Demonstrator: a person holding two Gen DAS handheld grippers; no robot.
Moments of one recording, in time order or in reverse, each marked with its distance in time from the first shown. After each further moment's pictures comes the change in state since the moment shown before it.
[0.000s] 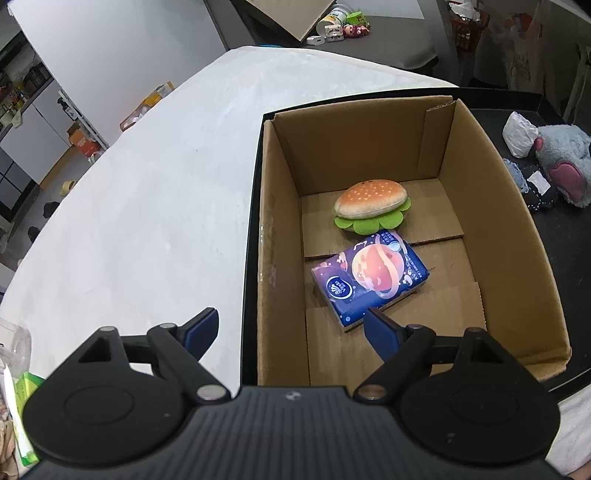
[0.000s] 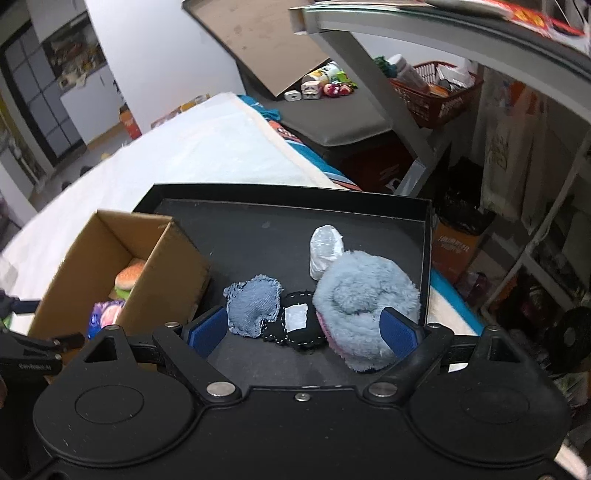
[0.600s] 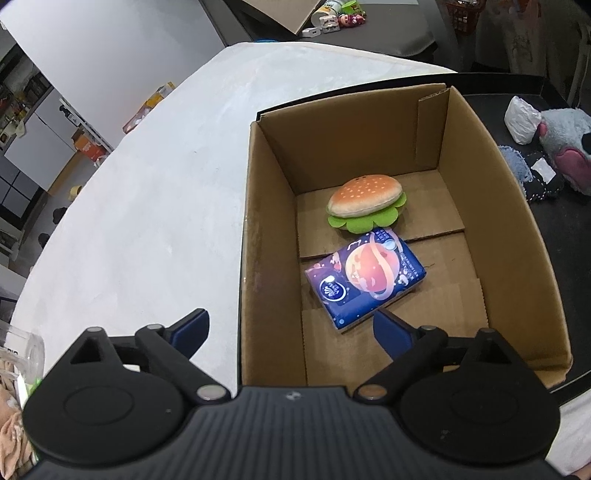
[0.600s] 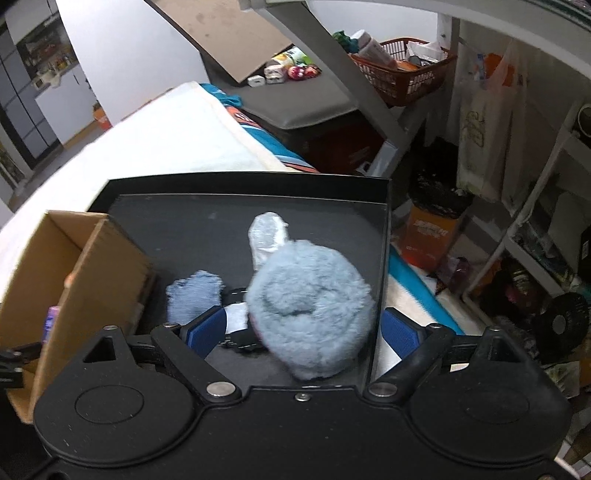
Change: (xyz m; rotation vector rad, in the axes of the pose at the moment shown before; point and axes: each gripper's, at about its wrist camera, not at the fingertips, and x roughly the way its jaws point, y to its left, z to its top) left arm 0.003 -0.017 0.006 0.045 0.030 0.058; right arm 0.031 -0.034 0.000 0.025 0.040 -0.075
